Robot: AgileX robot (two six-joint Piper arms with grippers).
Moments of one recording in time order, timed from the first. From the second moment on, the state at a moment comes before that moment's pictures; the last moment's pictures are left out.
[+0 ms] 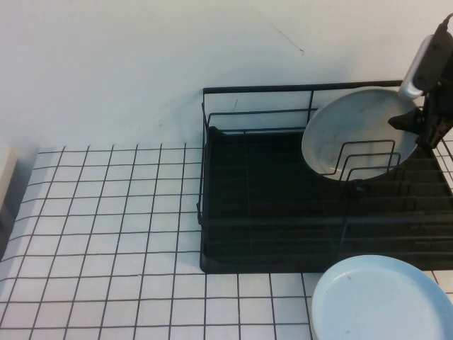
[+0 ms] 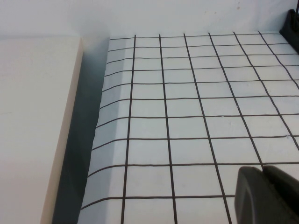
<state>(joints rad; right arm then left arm) 0.01 1.90 -1.45 0.83 0.55 -1.74 0.04 -0.01 0.02 -0.12 0.37 0.05</state>
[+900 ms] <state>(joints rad) 0.01 1.65 -1.49 0.97 0.56 -1.74 0.04 -0.01 0.02 -0.12 0.37 0.05</state>
